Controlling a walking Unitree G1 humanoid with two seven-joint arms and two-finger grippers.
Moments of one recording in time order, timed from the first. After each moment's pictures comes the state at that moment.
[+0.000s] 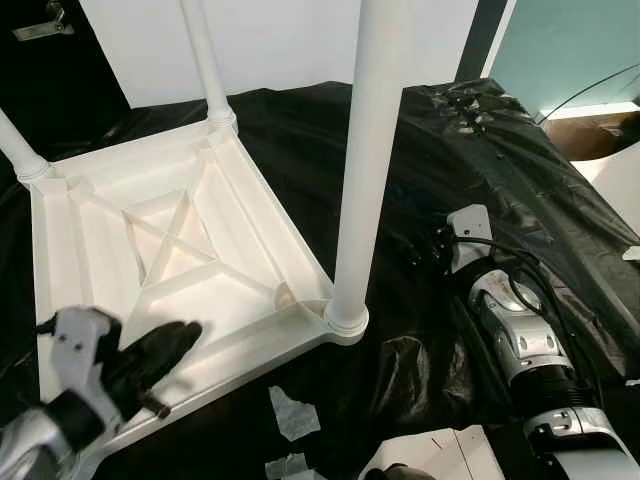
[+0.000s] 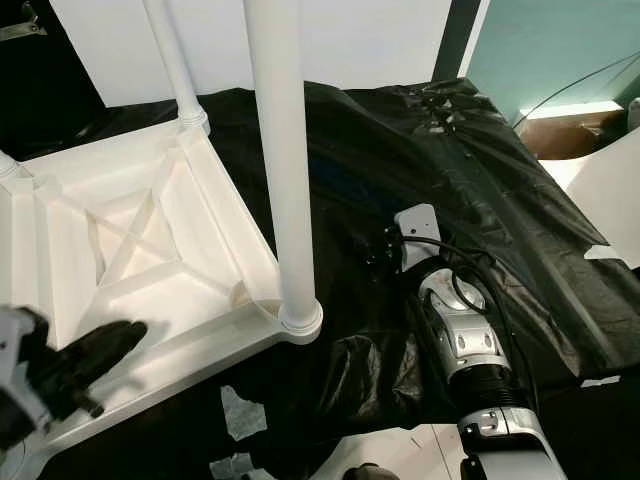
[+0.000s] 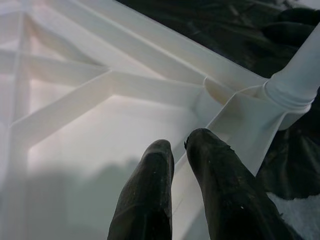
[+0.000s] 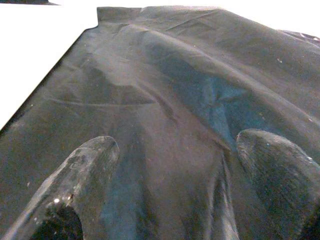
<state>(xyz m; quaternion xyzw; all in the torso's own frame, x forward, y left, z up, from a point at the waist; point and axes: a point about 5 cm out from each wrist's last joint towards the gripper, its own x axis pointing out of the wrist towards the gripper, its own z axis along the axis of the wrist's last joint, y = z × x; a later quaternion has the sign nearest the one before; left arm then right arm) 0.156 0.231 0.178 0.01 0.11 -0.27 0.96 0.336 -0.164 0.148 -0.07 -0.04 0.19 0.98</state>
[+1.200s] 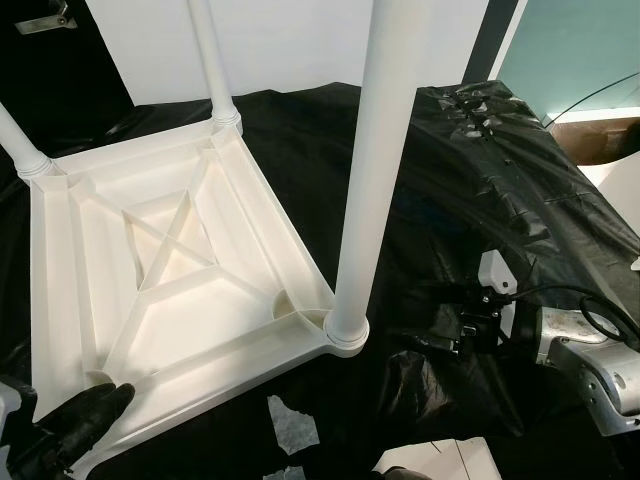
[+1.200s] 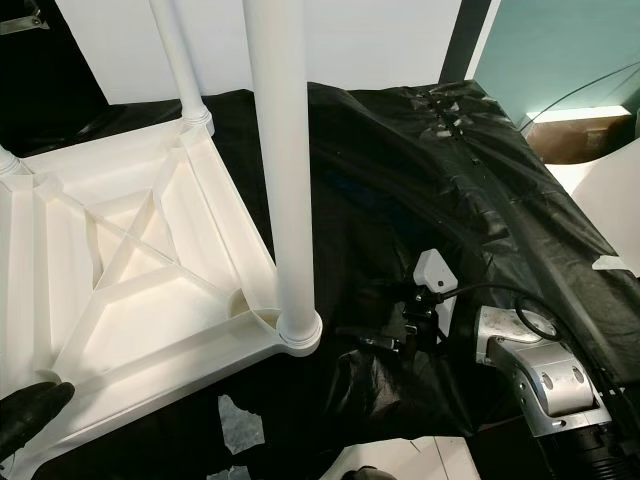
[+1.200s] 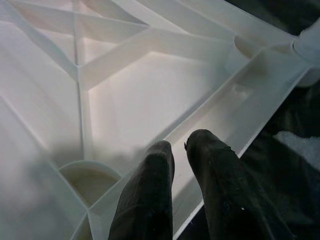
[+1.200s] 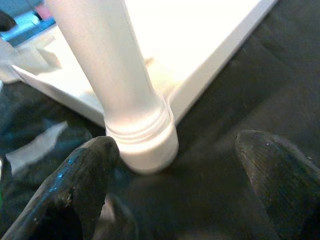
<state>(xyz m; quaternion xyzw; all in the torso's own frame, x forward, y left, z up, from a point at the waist) 0.106 0.270 0.189 0.07 0.18 -0.21 0.96 0.255 -0.154 0.162 -0.06 0.05 0.56 0.82</state>
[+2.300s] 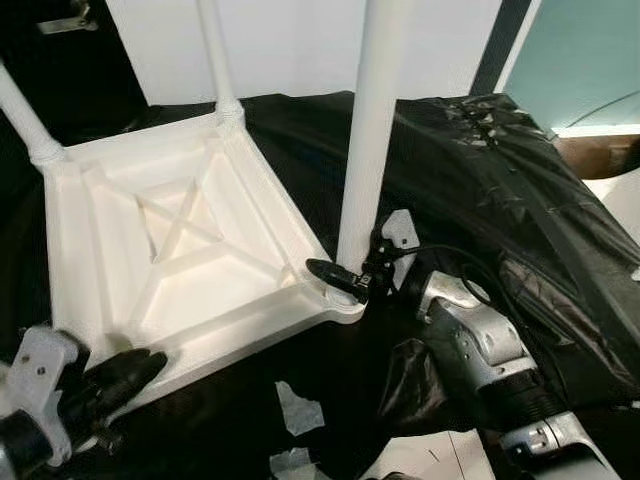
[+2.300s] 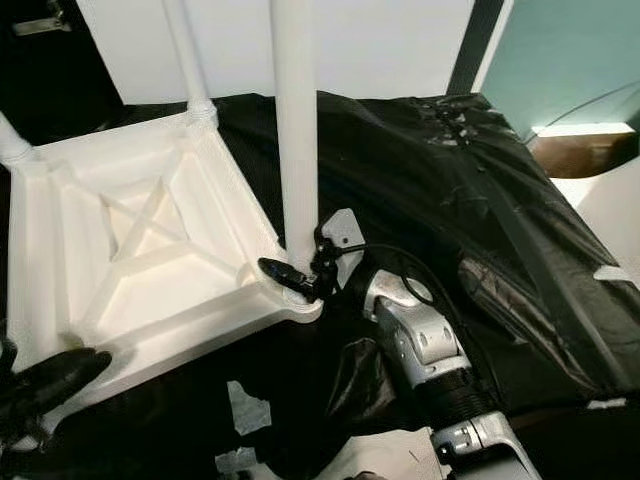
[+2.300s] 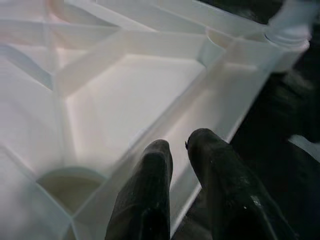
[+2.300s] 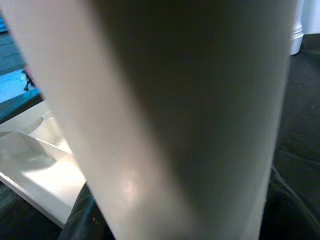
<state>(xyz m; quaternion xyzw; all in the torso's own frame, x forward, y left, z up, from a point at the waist) 0.162 0.264 0.184 0.10 0.15 -0.27 0.95 0.304 -0.082 0.167 0.02 -0.05 0.46 0.89</state>
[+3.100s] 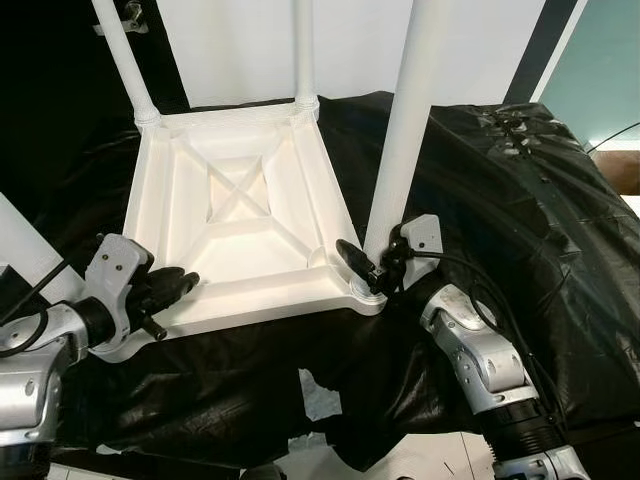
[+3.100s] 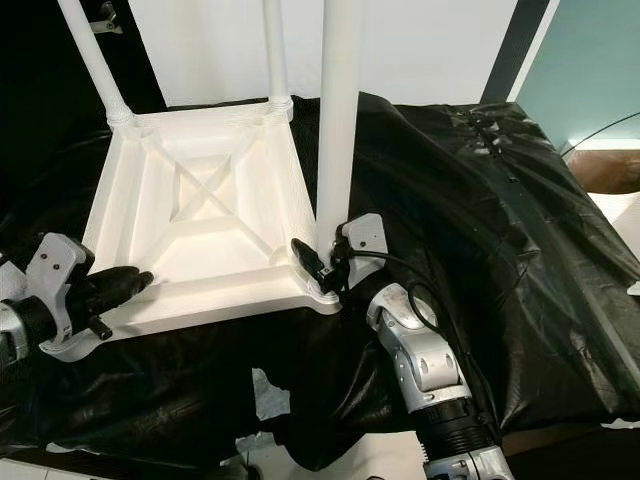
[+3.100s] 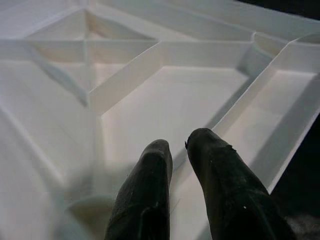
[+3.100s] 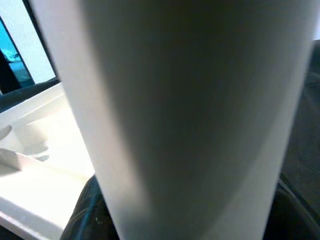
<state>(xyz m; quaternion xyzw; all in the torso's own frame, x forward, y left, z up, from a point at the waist) 0.266 0.248 0.183 0.16 0.11 -0.31 0.93 0.301 -0.094 0.163 0.03 -0.07 0.29 0.95</state>
